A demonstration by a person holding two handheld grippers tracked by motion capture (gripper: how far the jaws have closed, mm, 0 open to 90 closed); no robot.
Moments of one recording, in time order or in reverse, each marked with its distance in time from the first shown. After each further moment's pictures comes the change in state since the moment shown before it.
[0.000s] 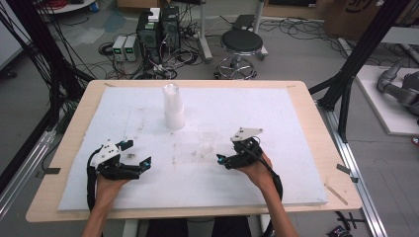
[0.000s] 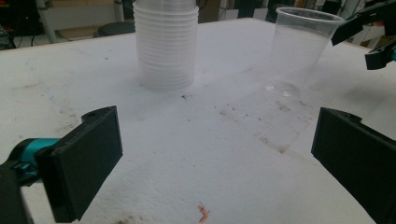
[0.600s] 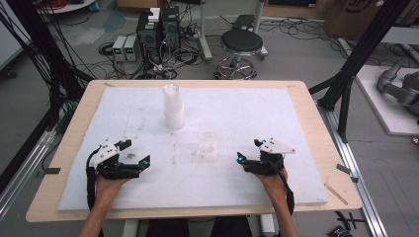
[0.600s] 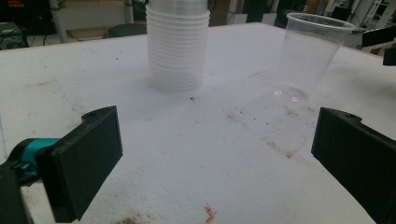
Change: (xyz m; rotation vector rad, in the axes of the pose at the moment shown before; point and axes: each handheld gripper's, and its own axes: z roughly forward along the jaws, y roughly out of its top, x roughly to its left) left arm 0.000 0.000 -0.001 -0.012 0.033 -0.014; right arm -0.019 -0.061 -0.029 -0.247 -0.184 0.142
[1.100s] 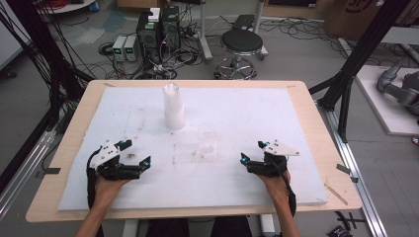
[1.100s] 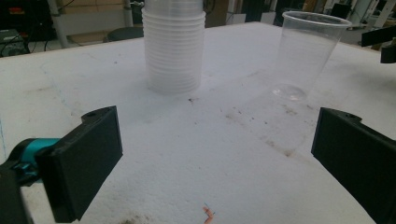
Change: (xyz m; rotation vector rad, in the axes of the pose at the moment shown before) left arm -0.002 0.000 -0.001 -0.006 0.000 0.022; right arm -0.006 -0.010 -0.005 -0.003 -0.024 0.028
